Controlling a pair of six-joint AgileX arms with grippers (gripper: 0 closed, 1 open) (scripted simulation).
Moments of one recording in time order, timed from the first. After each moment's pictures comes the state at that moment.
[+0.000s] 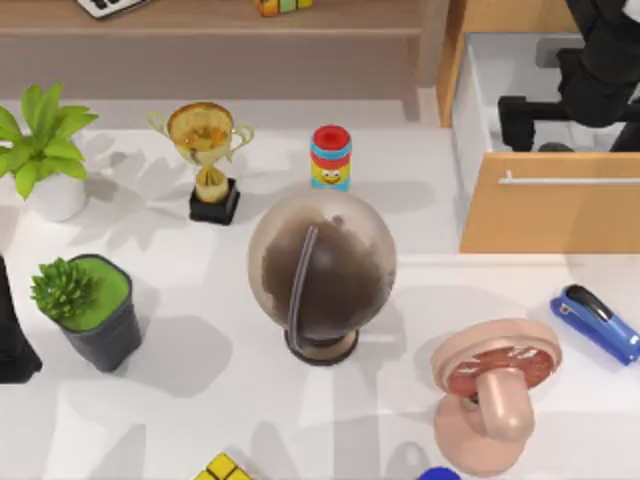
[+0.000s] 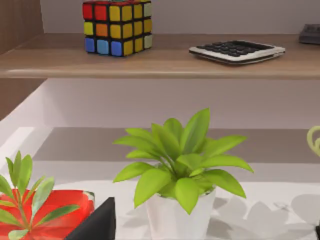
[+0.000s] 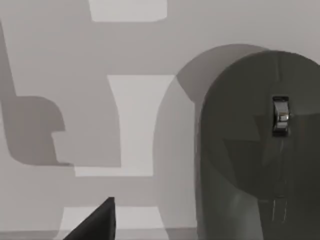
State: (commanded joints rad) left arm 0.00 0.00 0.00 0.00 0.00 0.00; right arm 0.14 2.42 2.08 -1.13 0.02 0.19
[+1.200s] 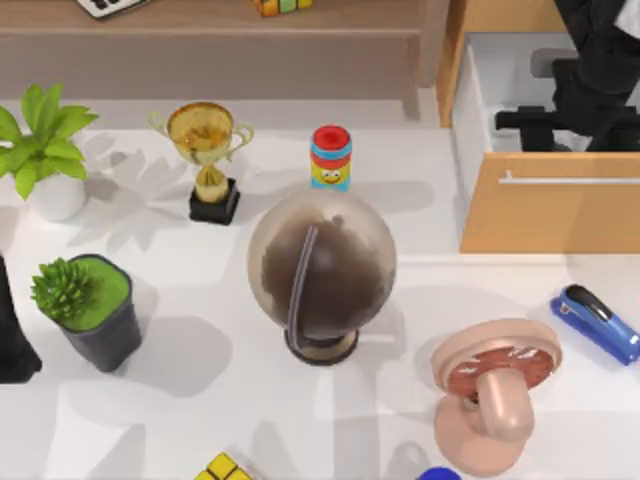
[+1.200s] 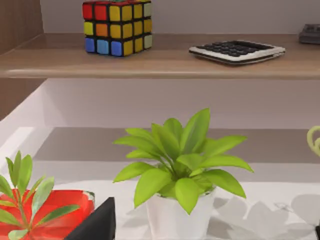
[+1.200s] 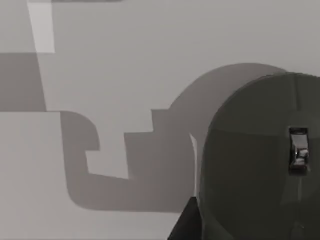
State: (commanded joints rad) left arm 0.00 0.00 0.00 0.00 0.00 0.00; right arm 0.13 2.45 2.08 -1.10 0.02 0.19
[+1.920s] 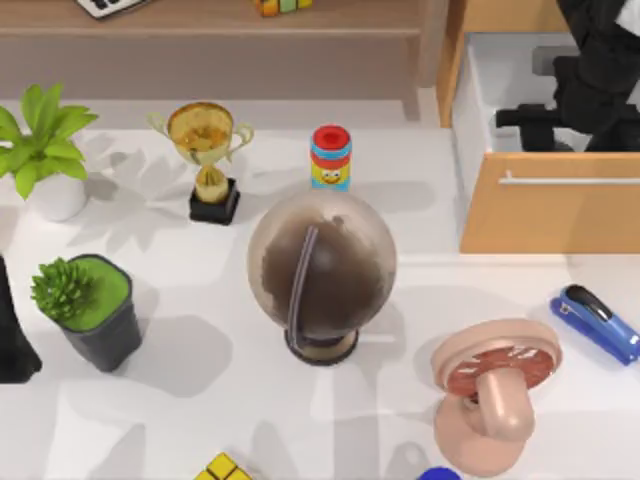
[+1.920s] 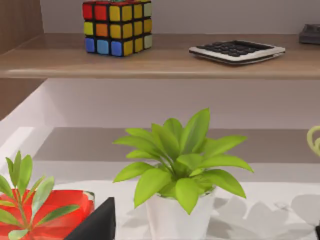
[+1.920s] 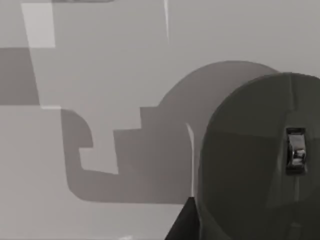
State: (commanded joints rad) left arm 0.00 0.00 0.00 0.00 0.00 0.00; right arm 0.14 2.44 2.08 -1.10 0.02 0.19
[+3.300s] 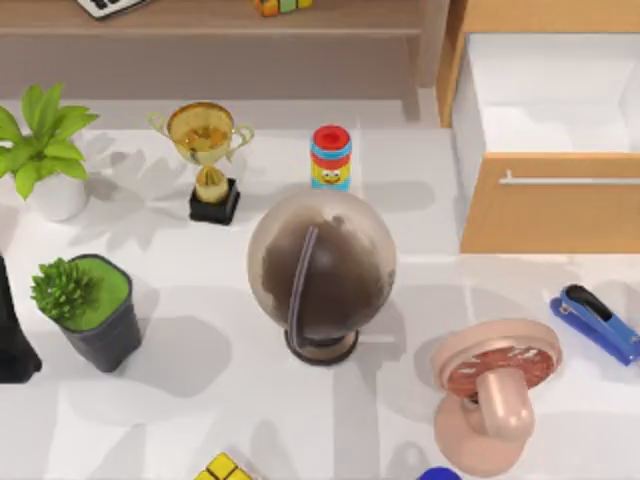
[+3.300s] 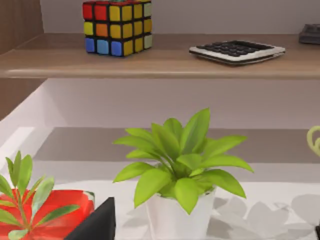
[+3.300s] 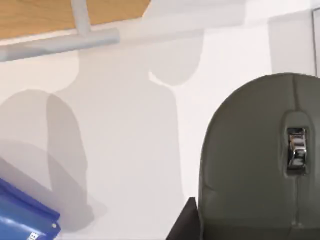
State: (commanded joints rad) left arm 0.00 0.00 0.00 0.00 0.00 0.00; right arm -0.14 1.65 1.34 -1.07 0.10 0.01
